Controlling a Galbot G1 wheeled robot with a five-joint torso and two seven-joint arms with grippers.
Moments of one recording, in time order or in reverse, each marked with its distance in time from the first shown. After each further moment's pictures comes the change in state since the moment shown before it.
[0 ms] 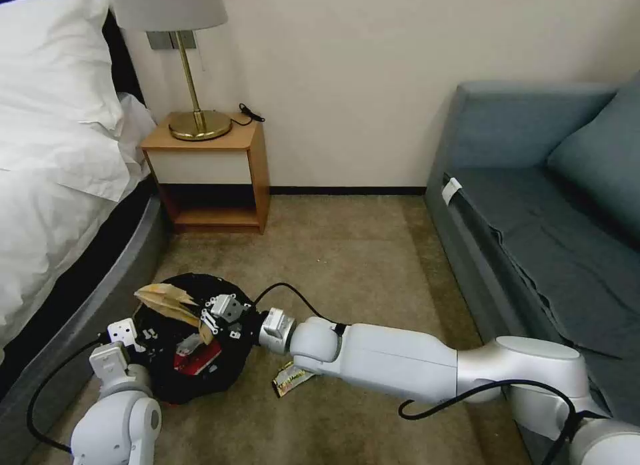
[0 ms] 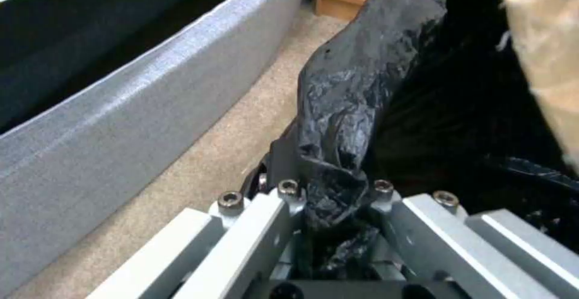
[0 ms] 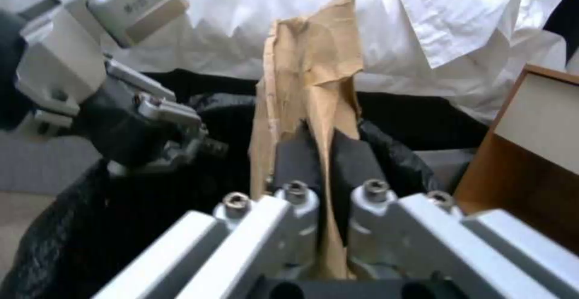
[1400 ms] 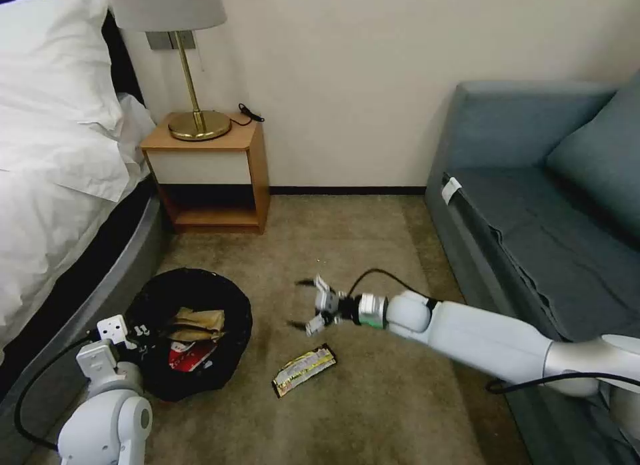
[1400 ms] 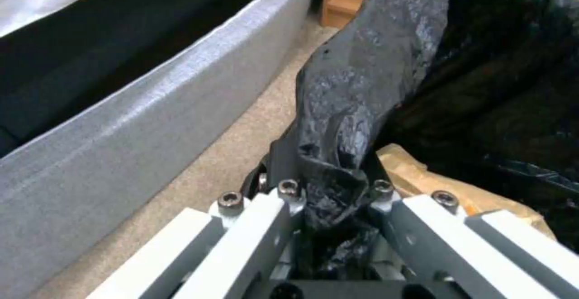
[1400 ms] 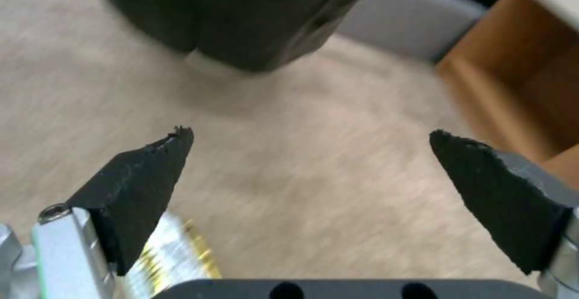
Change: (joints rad) left arm 0.006 0.011 -0.029 -0.027 -0.026 0.006 0.002; right arm 0.026 -0.315 -0.014 -0.178 -0.157 0.109 -0.363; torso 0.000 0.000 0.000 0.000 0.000
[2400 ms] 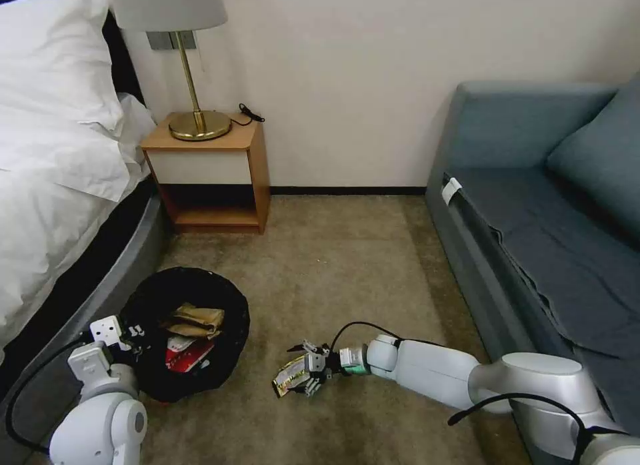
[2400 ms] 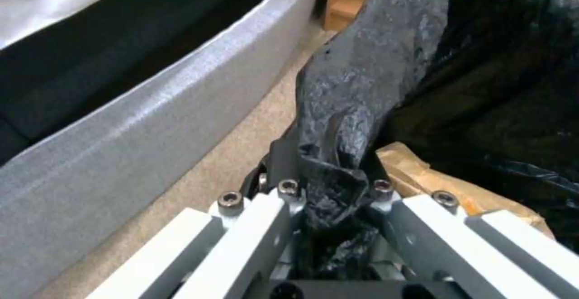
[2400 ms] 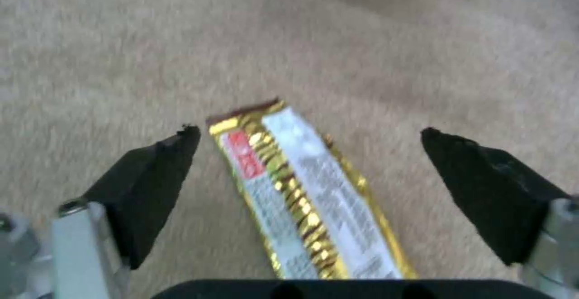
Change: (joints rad) left arm 0.009 -0.002 -0.014 -0.015 -0.012 0.001 0.001; right arm -0.110 0.294 -0.132 -0.498 -0.016 0.134 -0.087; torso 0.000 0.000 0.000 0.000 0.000
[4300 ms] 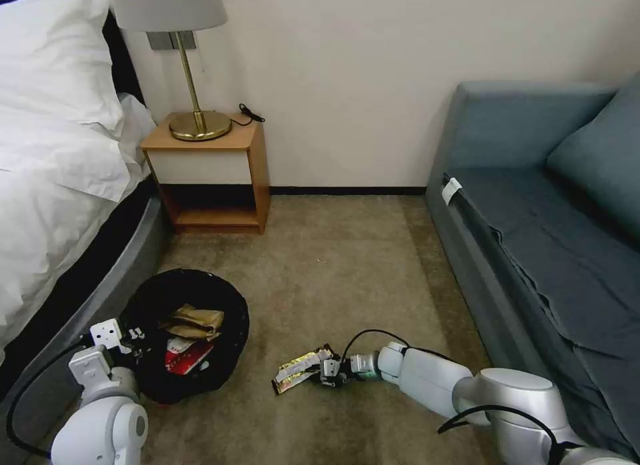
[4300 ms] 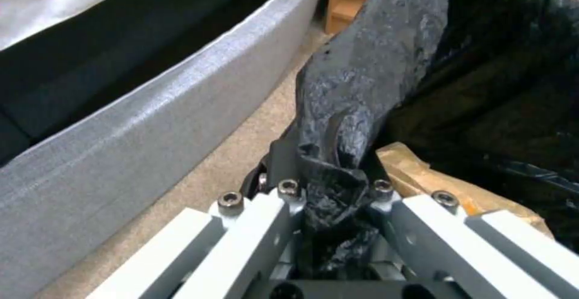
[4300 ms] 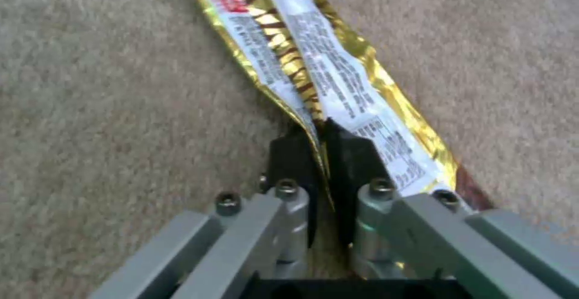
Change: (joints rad) left arm 0.015 -0.006 0.001 0.001 0.006 -0.029 0.002; right arm -0.061 0.087 0.100 -0.263 -0.096 0.026 -0.037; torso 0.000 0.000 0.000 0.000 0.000
